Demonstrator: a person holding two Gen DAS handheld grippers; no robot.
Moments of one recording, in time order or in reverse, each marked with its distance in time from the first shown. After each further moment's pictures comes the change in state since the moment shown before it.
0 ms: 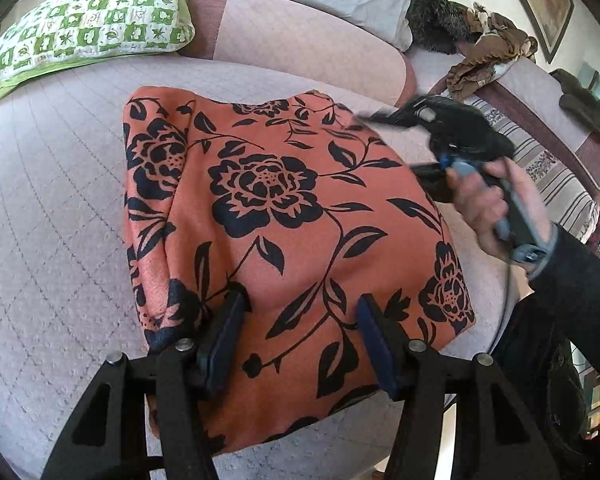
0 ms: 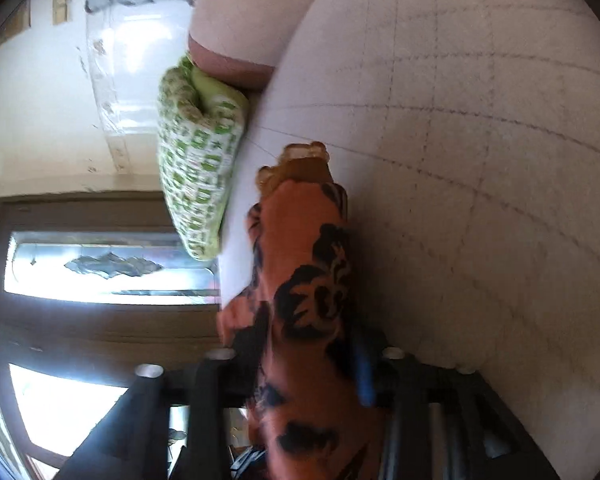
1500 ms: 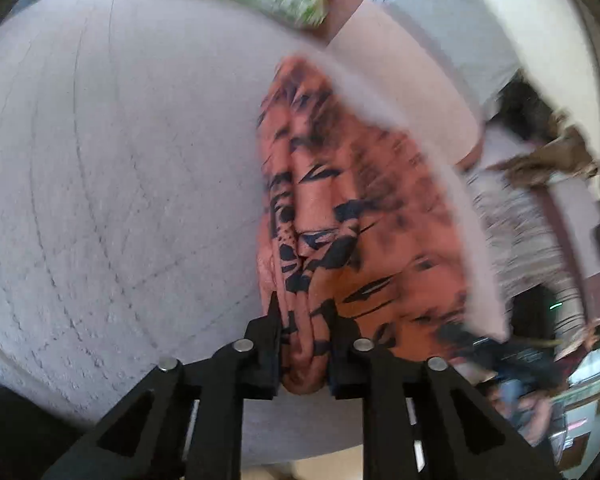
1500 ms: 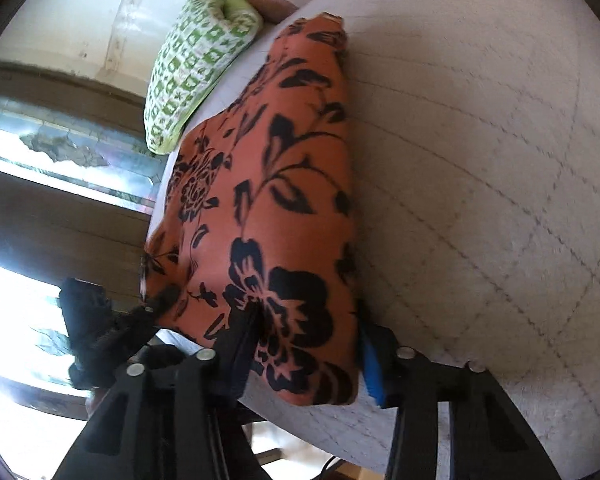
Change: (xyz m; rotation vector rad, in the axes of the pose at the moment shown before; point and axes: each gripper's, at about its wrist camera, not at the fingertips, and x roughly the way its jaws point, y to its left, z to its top) left arm -0.027 0.060 -0.040 -0.475 0.048 0.030; right arm -0.052 -0.008 -0.166 -0.286 0.099 -0.283
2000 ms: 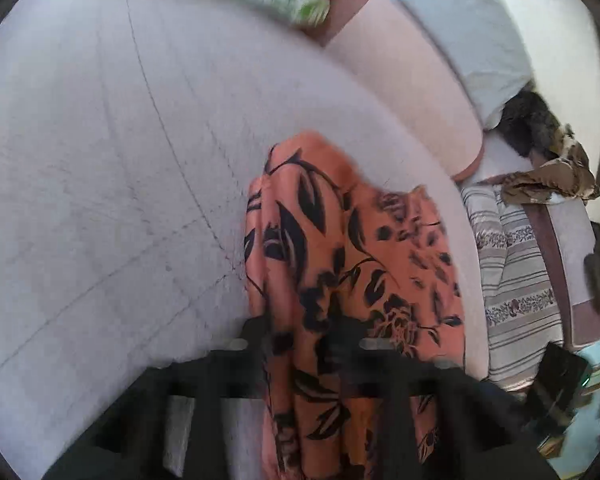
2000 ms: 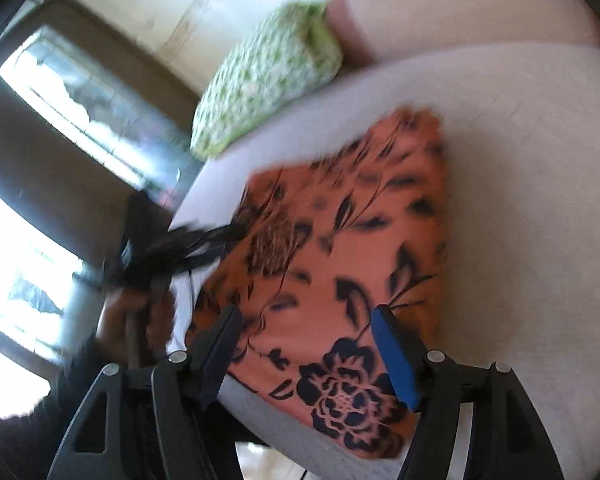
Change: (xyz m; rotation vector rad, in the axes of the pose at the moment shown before) left arm 0.035 -0.001 0.117 0.022 0.042 -0.098; right arm -0.022 0.069 0.028 -0.299 -0.073 -0.040
